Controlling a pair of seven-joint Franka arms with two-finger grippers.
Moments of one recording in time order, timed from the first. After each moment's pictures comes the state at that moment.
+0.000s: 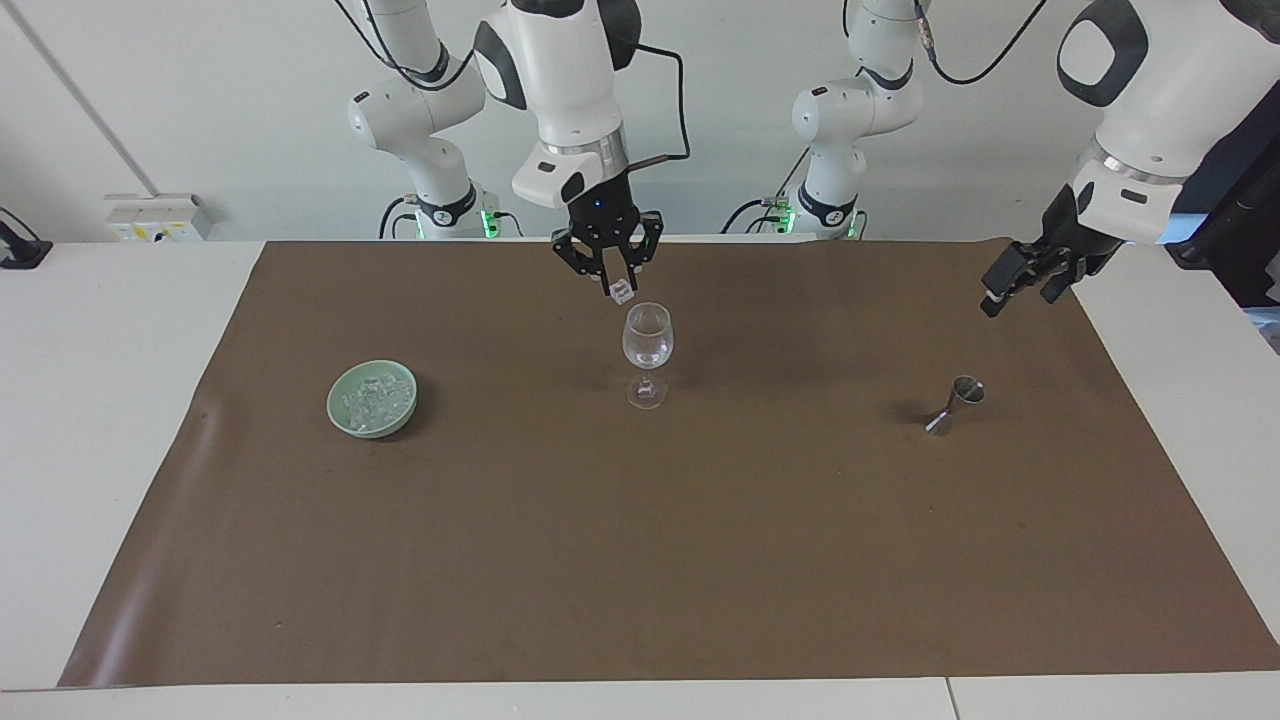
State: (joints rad) left arm 0.10 0.02 -0.11 -1.57 -0.06 1.62 -0.15; right arm 0.63 0.07 -0.02 -1.72 0.08 1.99 0.51
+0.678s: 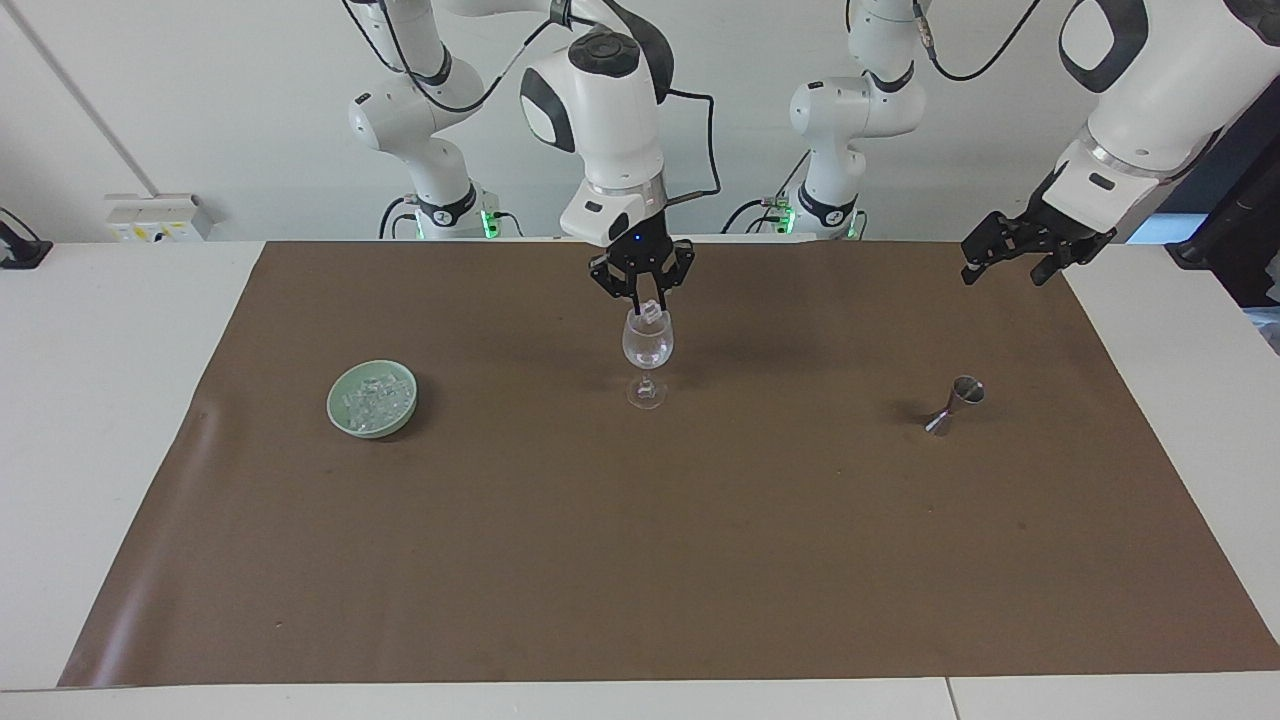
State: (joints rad) left arm -0.04 0.03 0.00 -1.55 -0.06 1.49 0.03; right arm 0.66 0.12 -0.02 -1.76 0.08 2.02 0.53
